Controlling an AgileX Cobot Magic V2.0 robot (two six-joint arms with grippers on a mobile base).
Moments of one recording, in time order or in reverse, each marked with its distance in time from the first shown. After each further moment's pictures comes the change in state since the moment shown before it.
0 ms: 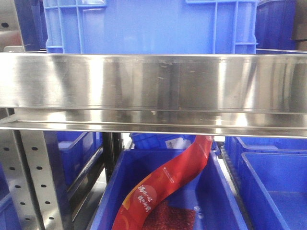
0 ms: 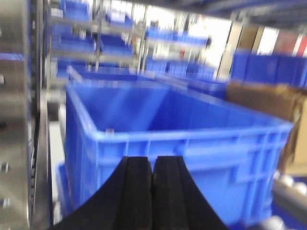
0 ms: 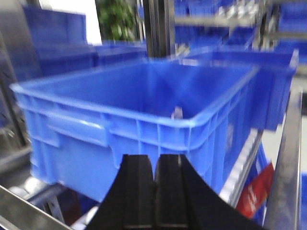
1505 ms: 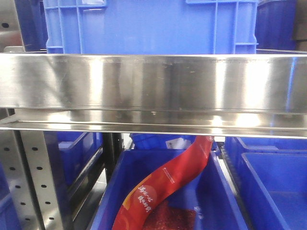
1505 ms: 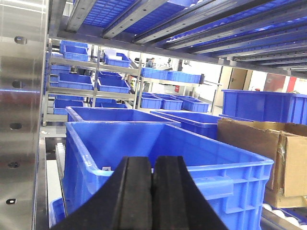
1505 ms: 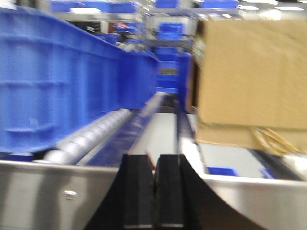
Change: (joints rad) left arm 0.000 -0.096 0.000 0.000 -0.023 0.000; right arm -0.433 -0.606 0.685 -0.257 -0.217 0.176
